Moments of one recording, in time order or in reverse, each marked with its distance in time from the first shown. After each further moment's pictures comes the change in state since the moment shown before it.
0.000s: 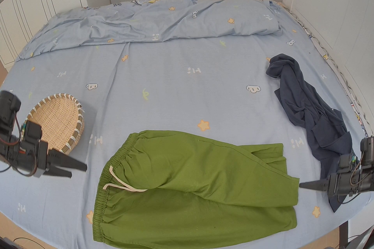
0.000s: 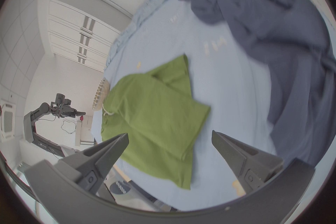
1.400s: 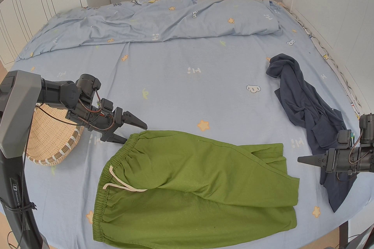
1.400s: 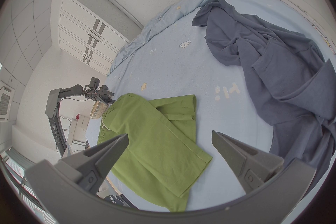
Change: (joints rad) left arm -0.212 0.821 -0.701 -0.162 -0.005 -0.235; right arm 0.049 0.041 -0.188 -0.008 -0.047 0.015
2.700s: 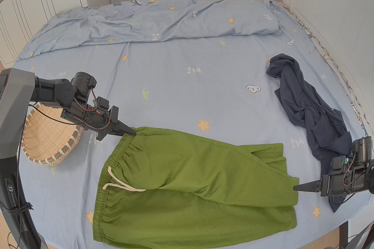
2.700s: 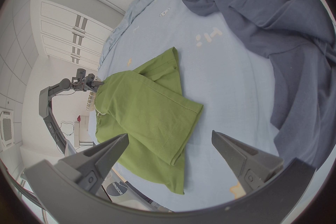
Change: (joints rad) left arm 0.009 -0.051 0.043 -0.002 0.001 0.005; right arm -0.023 0.078 0.174 -0.027 0.006 0.000
